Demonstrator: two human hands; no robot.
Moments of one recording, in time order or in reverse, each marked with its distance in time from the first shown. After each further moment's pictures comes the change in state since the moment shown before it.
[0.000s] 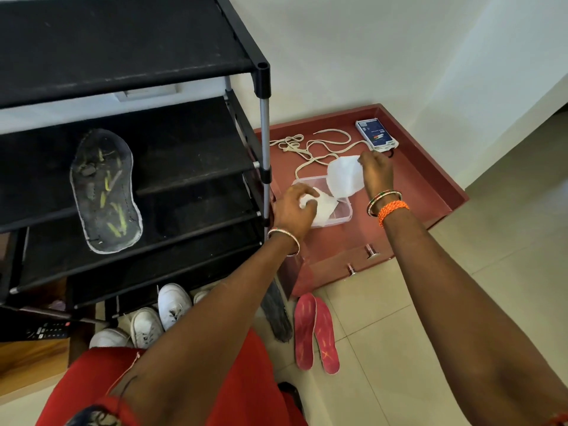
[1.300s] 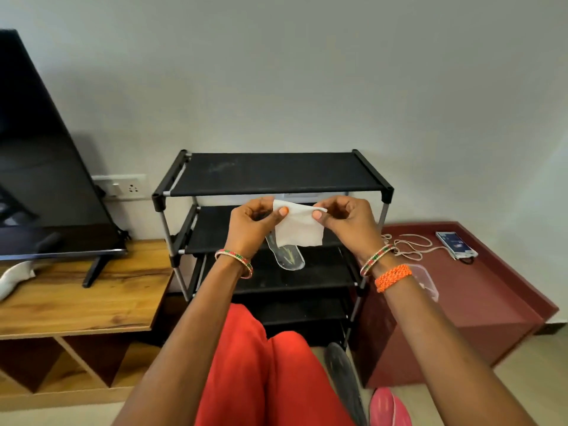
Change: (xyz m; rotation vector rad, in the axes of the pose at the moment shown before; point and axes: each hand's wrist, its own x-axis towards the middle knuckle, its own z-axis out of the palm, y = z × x) left_hand -0.192 0.124 -0.327 -0.269 0.366 0.243; right_hand -0.296 -0.202 0.094 0.130 -0.586 -0.559
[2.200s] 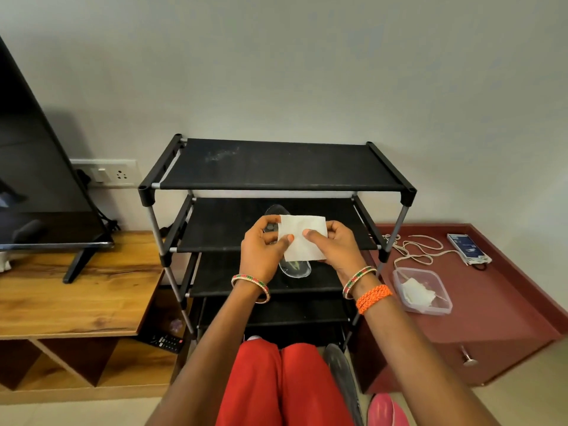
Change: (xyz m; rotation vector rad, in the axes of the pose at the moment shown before) left_hand 0.020 -0.072 0.009 0.127 0.058 -0.109; right_hand 0.028 0.068 0.050 0.101 0.020 0.451
